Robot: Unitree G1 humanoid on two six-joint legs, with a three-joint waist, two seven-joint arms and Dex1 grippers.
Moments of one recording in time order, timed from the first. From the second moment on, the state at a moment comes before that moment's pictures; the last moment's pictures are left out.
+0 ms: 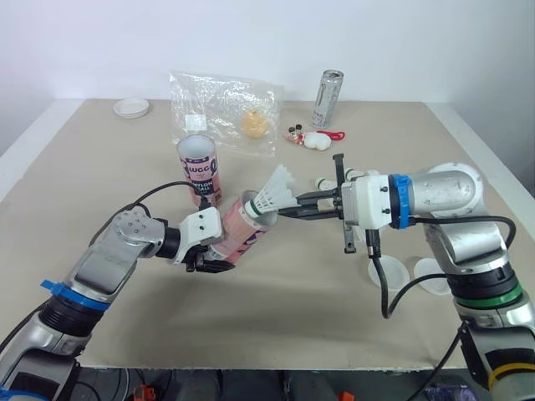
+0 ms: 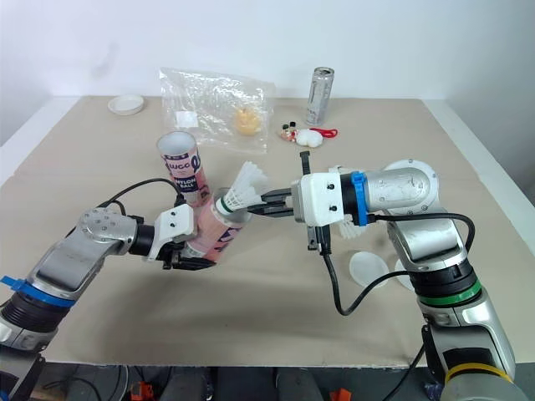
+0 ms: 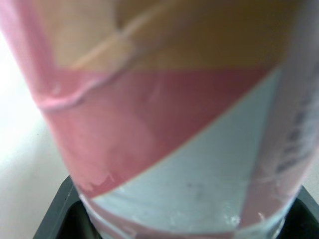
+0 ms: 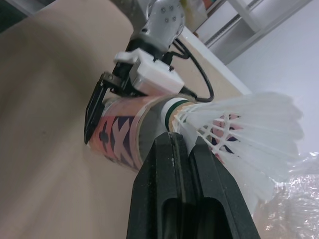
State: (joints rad) left arm -0.50 0.72 -0.28 -0.17 -0.15 0.55 -1.14; right arm -0.71 -0.71 0.17 -0.18 0.27 -0.06 1.26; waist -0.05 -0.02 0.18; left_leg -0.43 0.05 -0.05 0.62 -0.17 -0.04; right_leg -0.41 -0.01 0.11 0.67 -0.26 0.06
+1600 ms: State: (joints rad) left arm -0.58 0.66 -0.36 -0.13 -0.07 0.45 -1.15; right arm -0.04 -0.69 -0.34 -0.47 0.66 0.84 0.54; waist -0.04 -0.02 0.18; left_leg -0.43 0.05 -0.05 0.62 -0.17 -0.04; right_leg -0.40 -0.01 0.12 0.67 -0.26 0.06
